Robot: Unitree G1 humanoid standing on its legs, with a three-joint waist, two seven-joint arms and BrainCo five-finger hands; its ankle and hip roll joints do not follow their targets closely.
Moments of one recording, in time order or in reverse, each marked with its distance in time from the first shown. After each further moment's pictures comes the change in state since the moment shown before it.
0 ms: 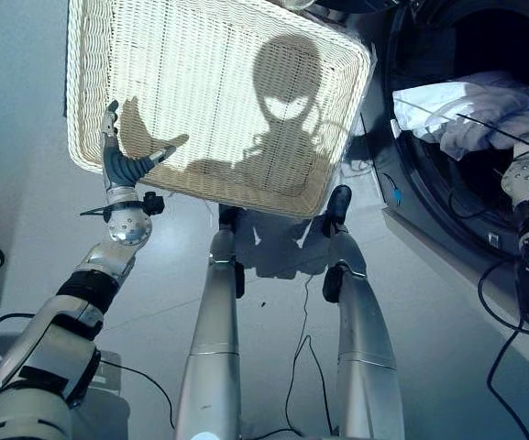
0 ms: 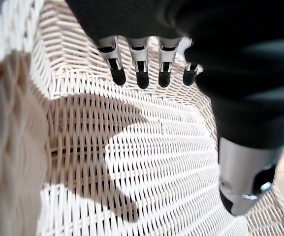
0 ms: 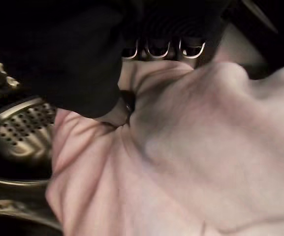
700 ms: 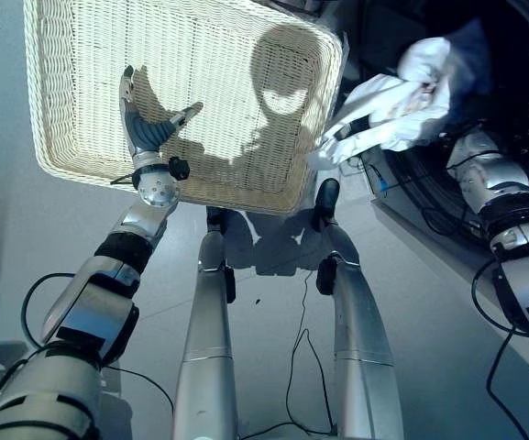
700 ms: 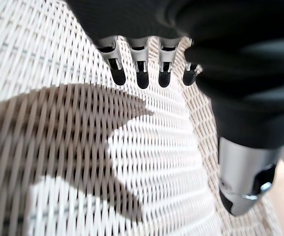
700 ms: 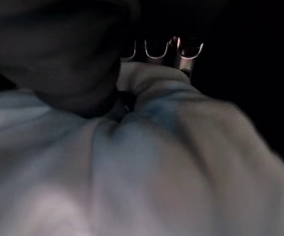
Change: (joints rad) left arm -0.230 -0.124 -0.014 0.092 0.020 0.075 0.031; right arm -0.052 0.050 0.180 0.114 -0.154 0.431 0.579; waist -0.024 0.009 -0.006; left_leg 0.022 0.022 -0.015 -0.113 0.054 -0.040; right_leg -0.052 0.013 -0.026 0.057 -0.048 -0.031
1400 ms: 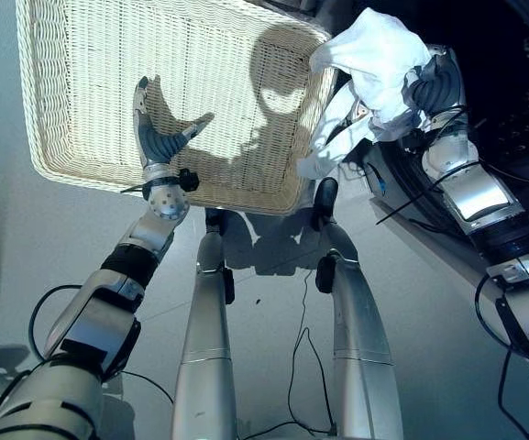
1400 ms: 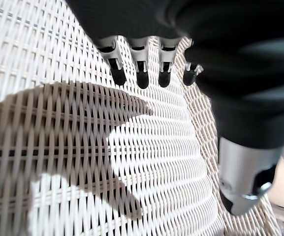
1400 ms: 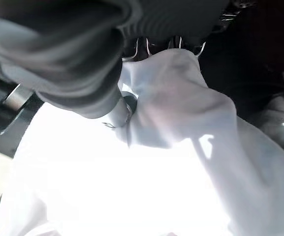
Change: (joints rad) left arm 0.071 -0.055 0.044 -0.078 0.087 0.042 0.039; right arm 0.212 0.001 0.107 -0.734 -0.825 0.045 0.074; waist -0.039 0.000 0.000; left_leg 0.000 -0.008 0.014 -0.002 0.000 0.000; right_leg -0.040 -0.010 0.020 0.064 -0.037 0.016
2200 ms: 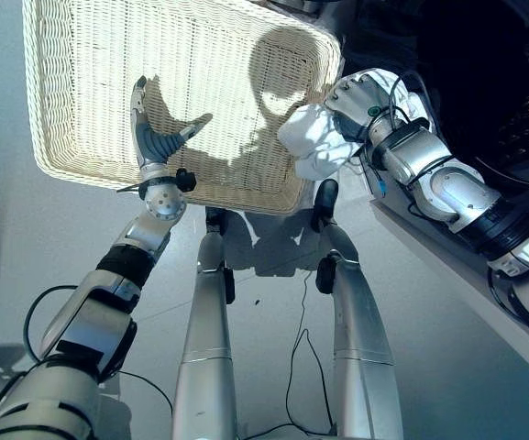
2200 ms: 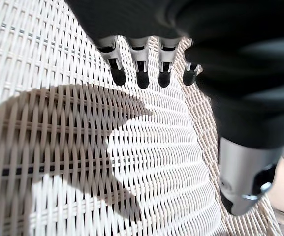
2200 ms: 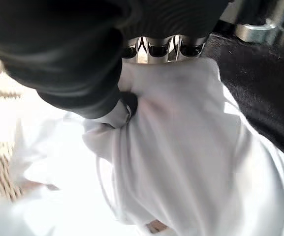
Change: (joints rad) left arm 0.004 0.019 0.000 -0.014 0.000 0.015 -0.013; right arm -0.156 -0.079 0.394 -0.162 -0.916 0.123 0.470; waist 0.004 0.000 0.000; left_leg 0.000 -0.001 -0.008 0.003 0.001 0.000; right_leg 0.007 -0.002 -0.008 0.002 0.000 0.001
